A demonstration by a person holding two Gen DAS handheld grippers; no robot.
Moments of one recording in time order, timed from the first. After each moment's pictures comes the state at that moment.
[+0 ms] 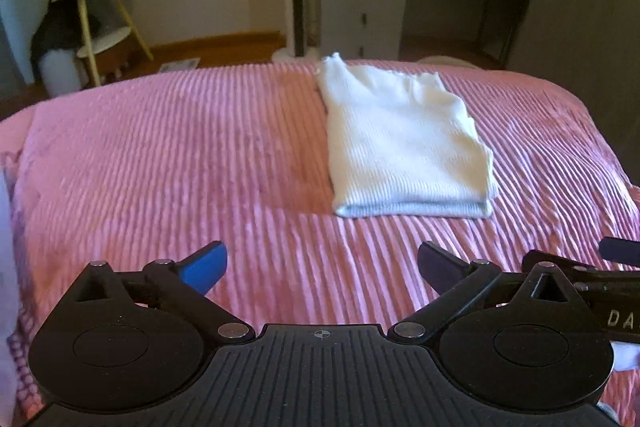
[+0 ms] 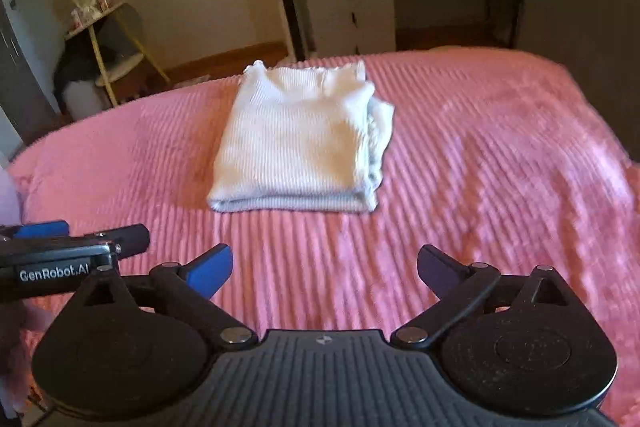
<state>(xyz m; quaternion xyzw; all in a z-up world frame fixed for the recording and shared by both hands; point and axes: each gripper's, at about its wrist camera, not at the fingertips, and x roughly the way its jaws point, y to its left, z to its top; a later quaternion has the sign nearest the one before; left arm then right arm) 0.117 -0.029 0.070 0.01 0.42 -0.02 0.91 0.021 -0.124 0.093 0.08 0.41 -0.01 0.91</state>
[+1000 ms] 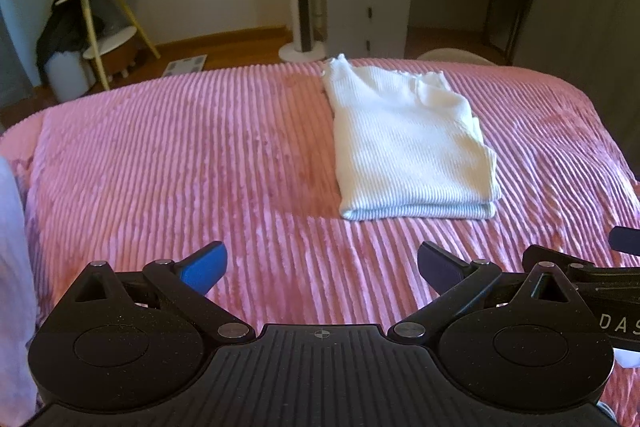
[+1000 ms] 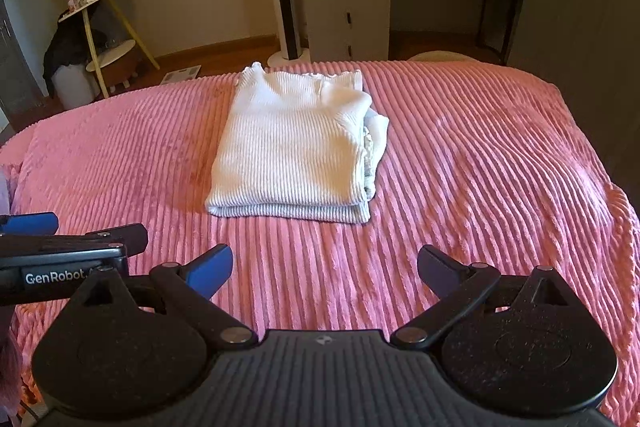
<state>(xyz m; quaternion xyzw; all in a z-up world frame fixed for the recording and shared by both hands) 0.120 -0.030 0.085 0.03 0.43 -0.01 0.90 0.028 -0.116 0.113 0.06 0.42 -0.02 0.91</state>
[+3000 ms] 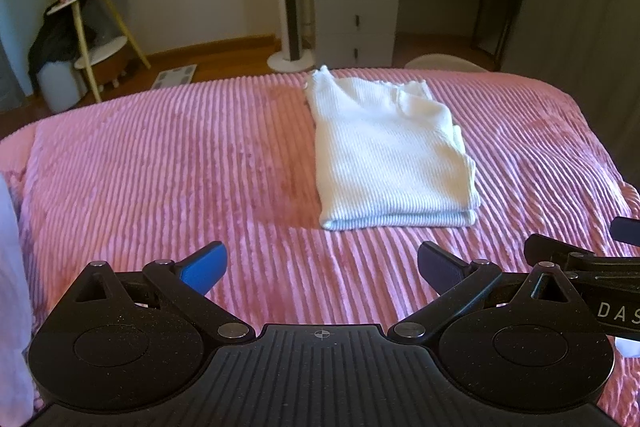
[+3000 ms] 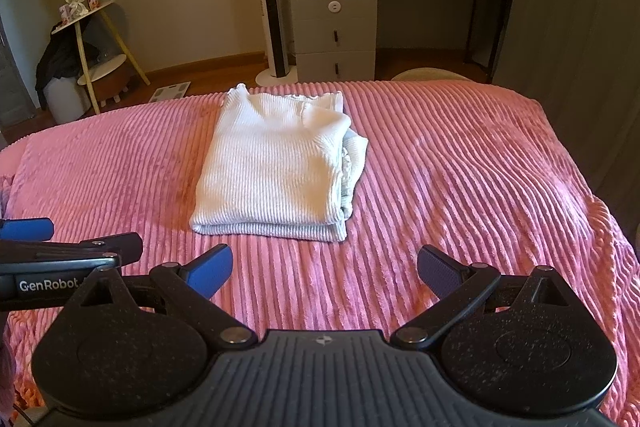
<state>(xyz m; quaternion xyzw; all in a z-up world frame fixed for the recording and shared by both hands) 0.118 -0.045 0.095 0.03 0.41 -0.03 0.91 0.021 -0.129 0.126 0.05 0.40 -0.04 0.92</state>
